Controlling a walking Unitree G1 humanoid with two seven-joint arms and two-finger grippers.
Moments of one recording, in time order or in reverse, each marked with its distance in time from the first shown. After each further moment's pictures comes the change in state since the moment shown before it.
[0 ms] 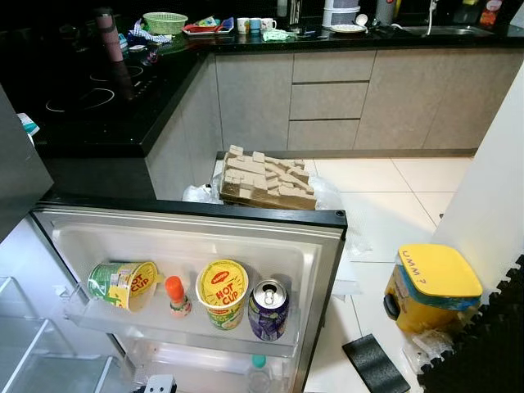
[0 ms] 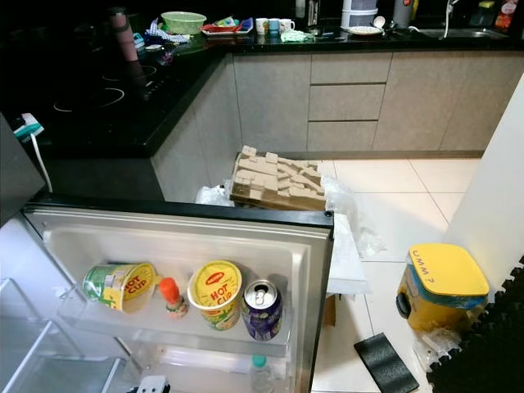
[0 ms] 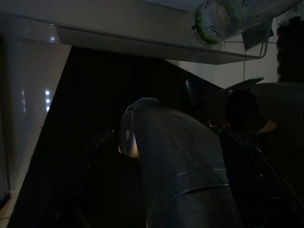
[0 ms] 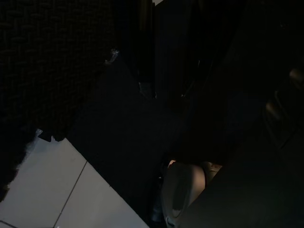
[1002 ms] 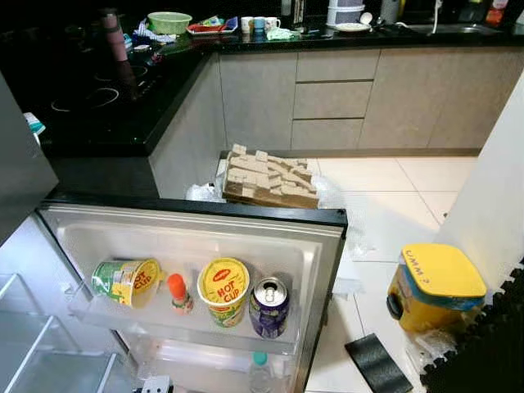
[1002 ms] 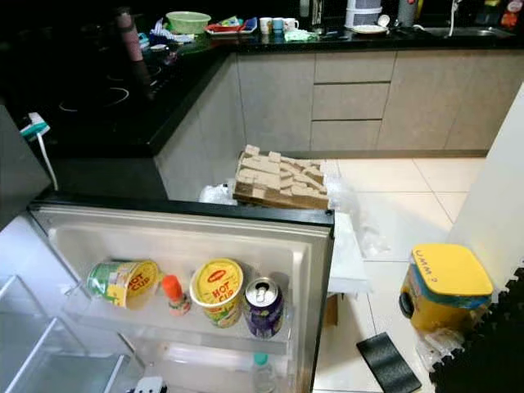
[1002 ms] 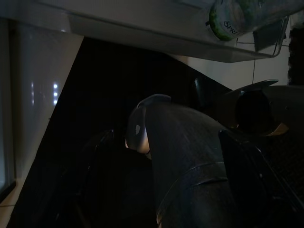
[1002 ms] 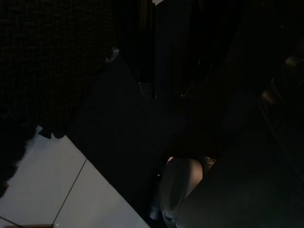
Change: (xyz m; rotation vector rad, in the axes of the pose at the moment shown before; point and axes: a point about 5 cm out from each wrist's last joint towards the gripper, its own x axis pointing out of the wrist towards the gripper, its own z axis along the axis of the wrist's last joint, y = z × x) left arm -0.001 0.003 -0.002 -0.021 0.004 0.038; right arm 0.000 -0.002 0.004 -0.001 -0.002 -0.005
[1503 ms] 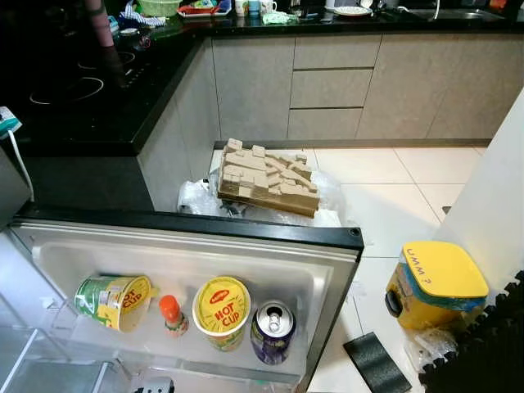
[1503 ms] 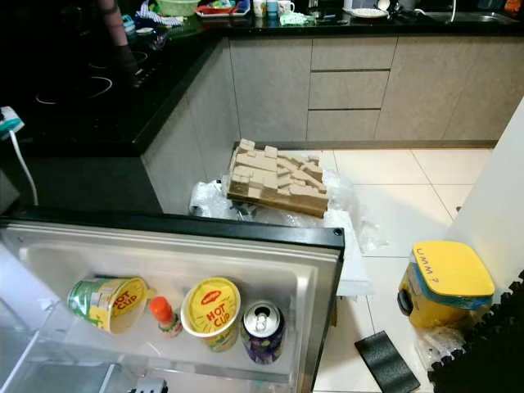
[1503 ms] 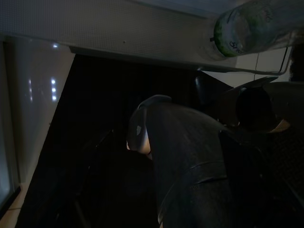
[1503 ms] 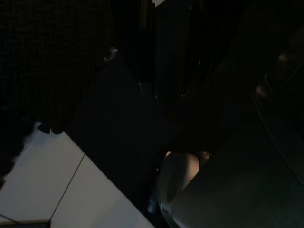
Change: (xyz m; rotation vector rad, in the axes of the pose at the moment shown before) left arm -0.001 0.001 -0.001 0.017 0.013 0.003; right arm 0.000 0.000 0.004 0.008 -0.021 0.031
